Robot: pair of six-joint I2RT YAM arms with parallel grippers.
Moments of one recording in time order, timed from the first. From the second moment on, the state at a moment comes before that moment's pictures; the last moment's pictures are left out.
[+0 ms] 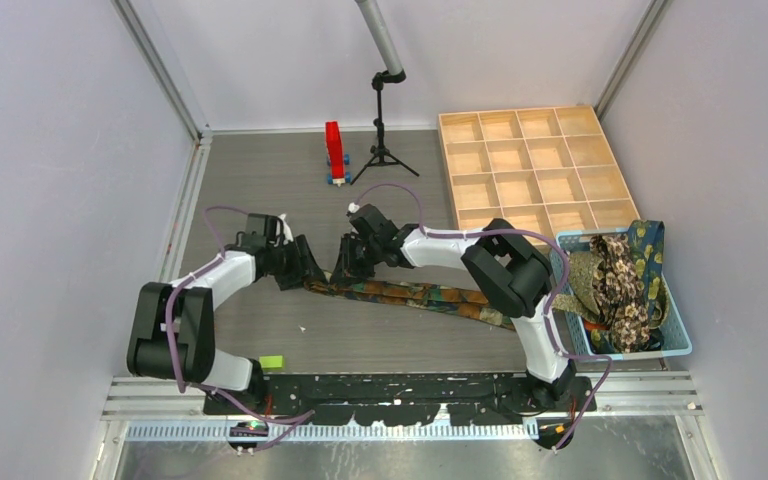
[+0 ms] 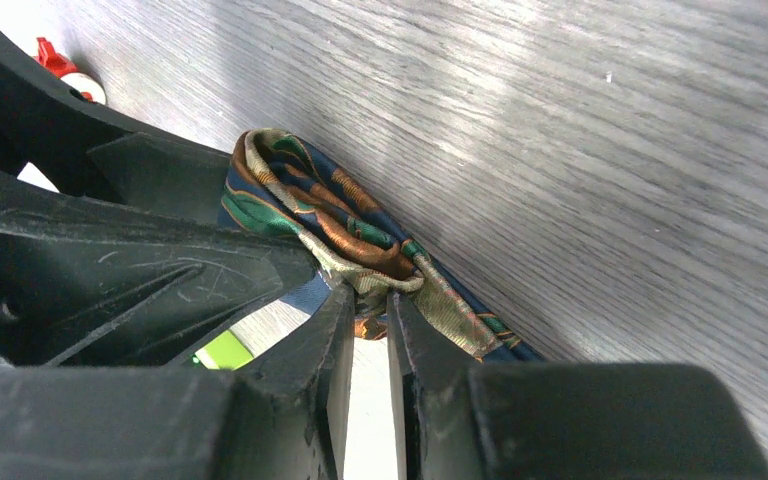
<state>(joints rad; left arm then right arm) -0.13 1.42 0.66 -0.30 0.34 -0.47 0.87 2.11 1.36 -0.07 -0.35 0.87</state>
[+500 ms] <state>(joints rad) -0.11 1.45 0.66 -0.22 0.42 -0.47 0.87 2.11 1.38 -0.09 -0.35 0.88</state>
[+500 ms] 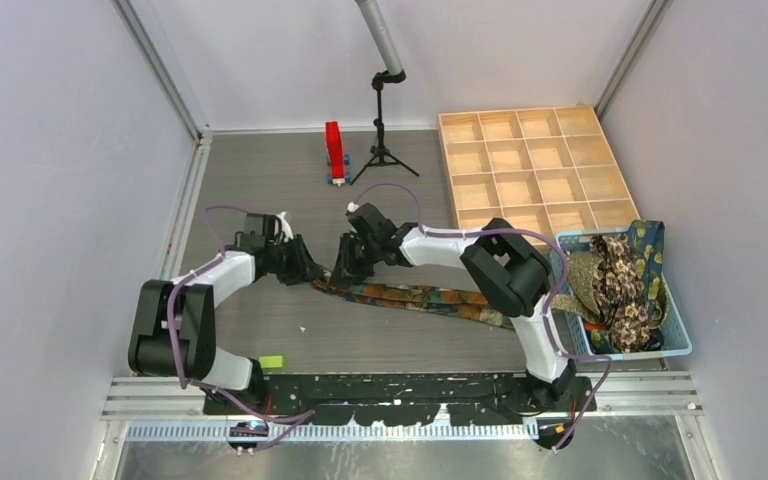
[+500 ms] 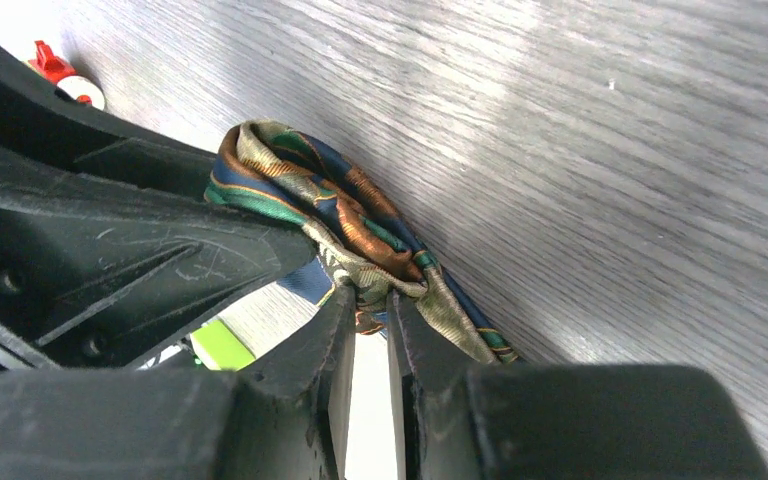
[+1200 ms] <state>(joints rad) -0.36 1.24 0.66 -0.31 -0.01 -0.44 0.90 2.11 1.41 -0.13 -0.35 0.88</state>
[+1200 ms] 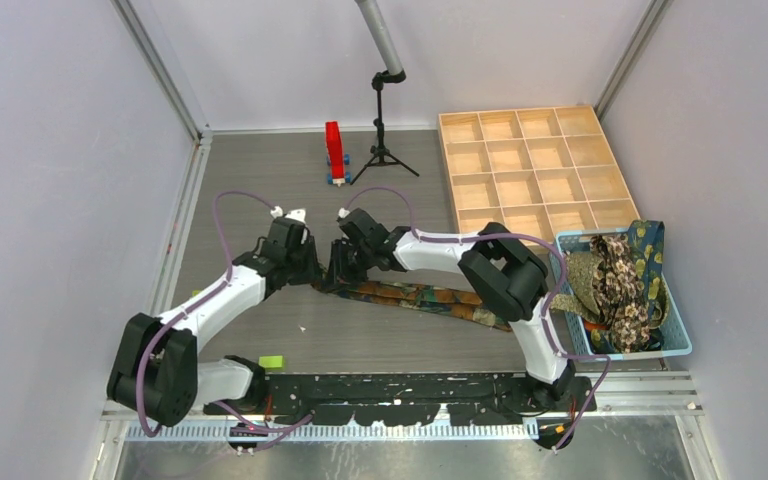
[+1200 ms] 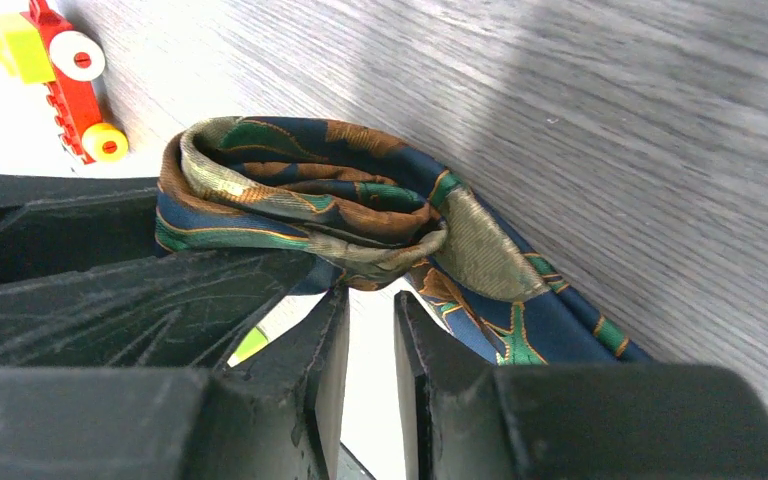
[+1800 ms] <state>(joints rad) -0.52 1.22 0.70 -0.36 -0.31 -0.36 0.89 2.20 1.55 -0.16 -0.38 0.89</state>
